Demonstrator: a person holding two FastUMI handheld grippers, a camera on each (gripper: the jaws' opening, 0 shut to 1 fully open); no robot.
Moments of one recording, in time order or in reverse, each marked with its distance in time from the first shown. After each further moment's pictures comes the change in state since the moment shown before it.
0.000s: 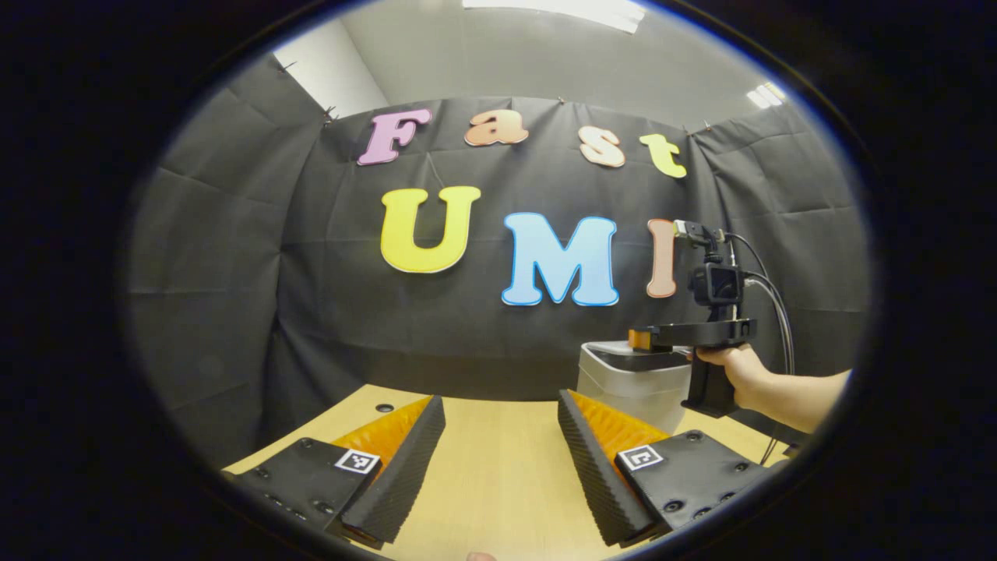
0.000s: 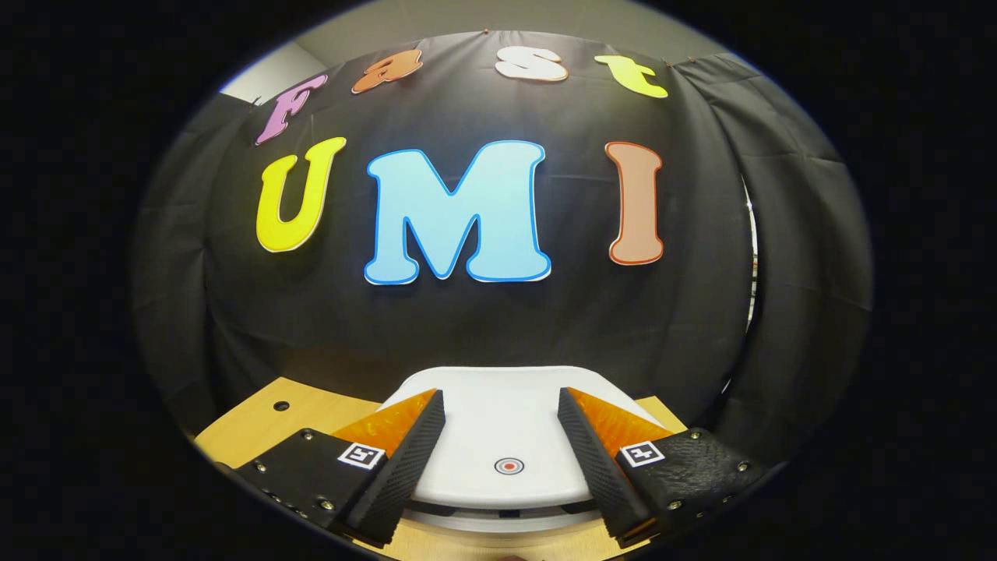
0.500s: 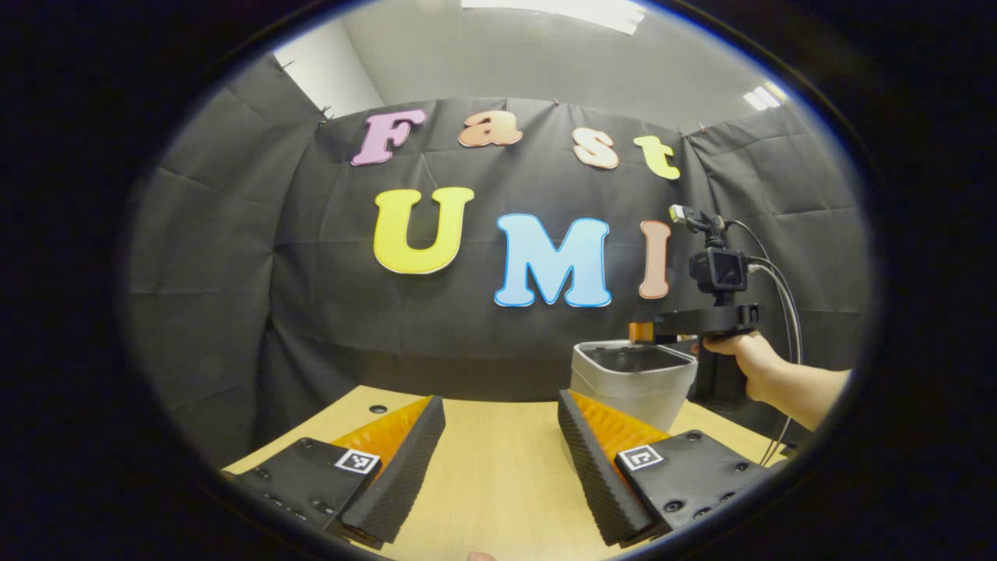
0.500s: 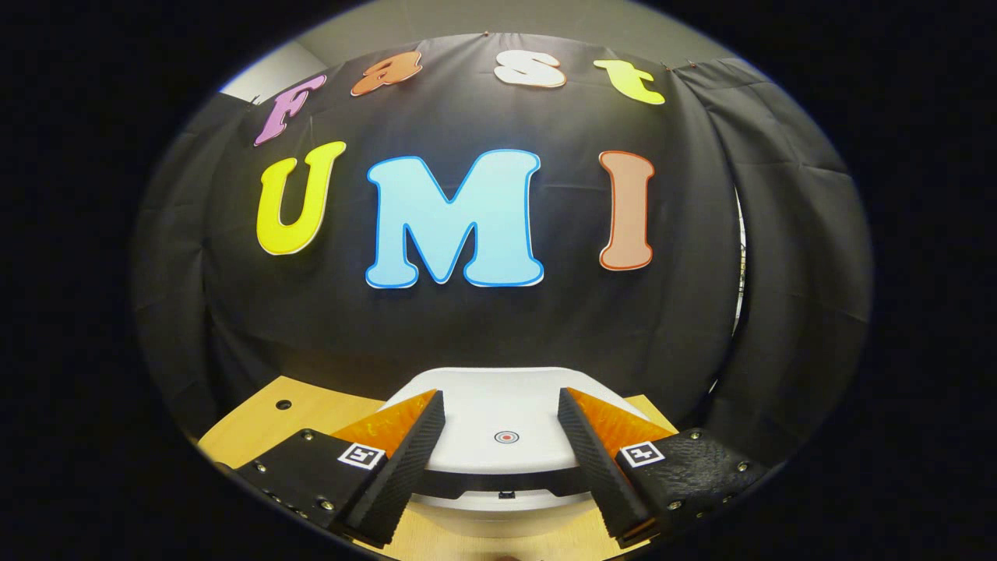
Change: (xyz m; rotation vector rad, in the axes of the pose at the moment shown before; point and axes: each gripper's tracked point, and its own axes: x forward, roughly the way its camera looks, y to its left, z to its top) left arm -0.003 -0.004 0.003 0.001 -0.004 -0.026; right arm -0.030 0.001 0.013 0.009 0.020 -0.018
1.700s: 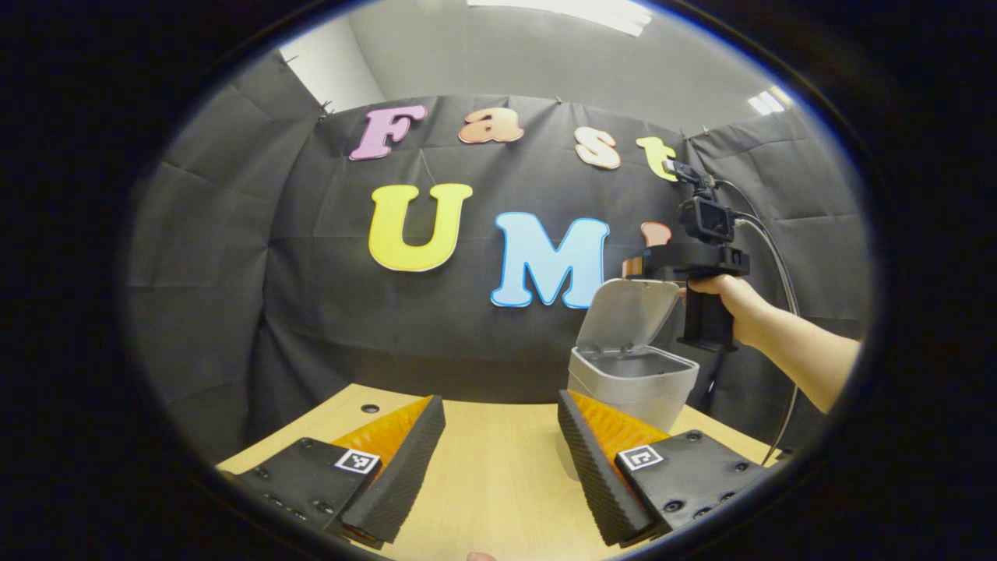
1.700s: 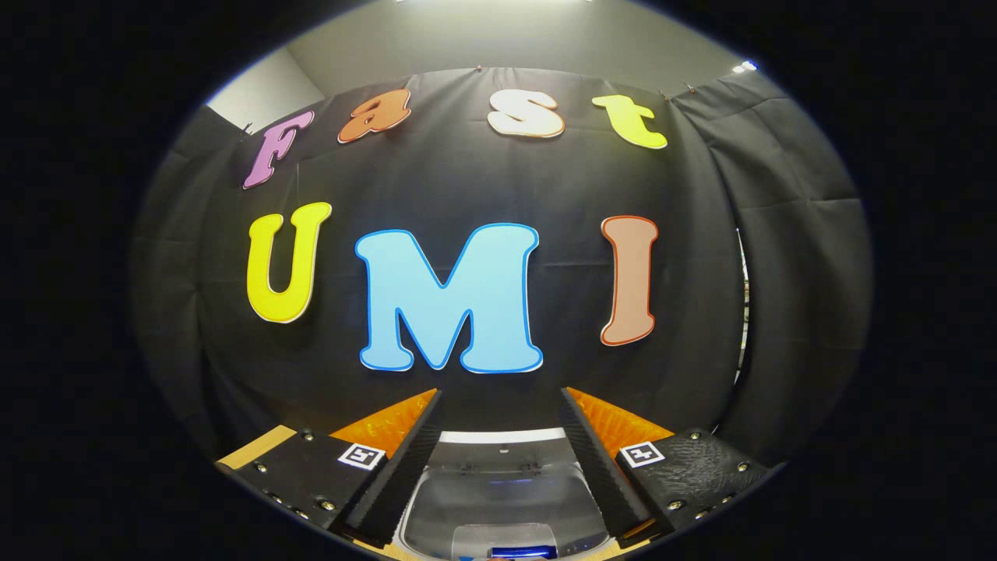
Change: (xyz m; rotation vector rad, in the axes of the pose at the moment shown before) left arm 0.015 -0.002 0.001 -0.015 -0.001 -0.013; right arm 0.017 -0.004 0.115 0.009 -0.185 -0.015
